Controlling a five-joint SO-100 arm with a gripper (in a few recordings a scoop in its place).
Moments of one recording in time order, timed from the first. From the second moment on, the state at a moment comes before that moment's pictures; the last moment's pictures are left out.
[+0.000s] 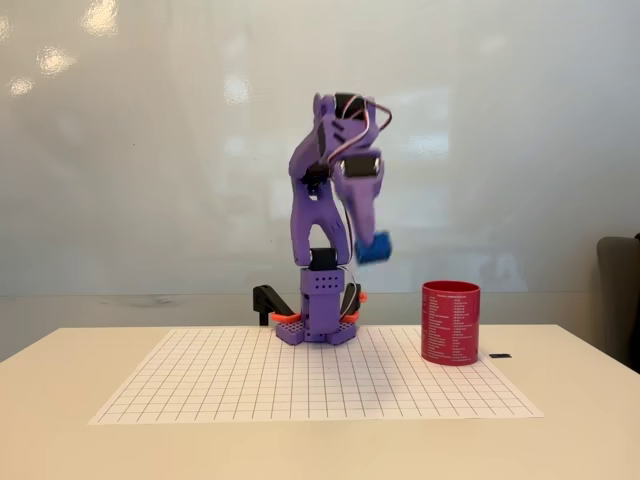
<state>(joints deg) -25.3 124.1 90.3 94.1 11.8</state>
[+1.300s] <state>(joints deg) -75.1 128.6 108.1 83.8 24.7</state>
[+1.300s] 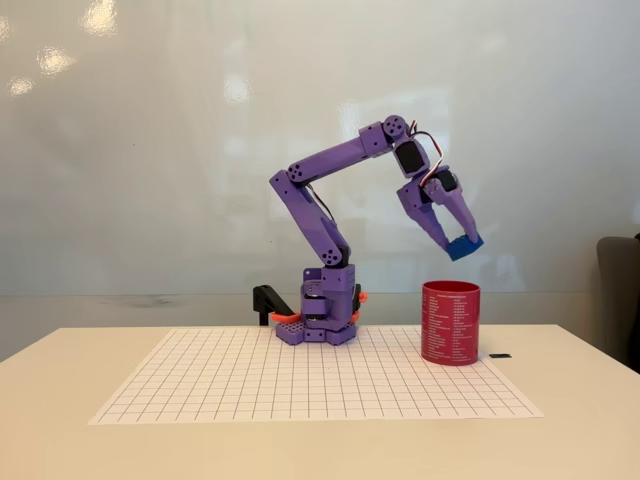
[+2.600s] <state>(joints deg) -72.1 129.8 113.5 84.8 25.8</state>
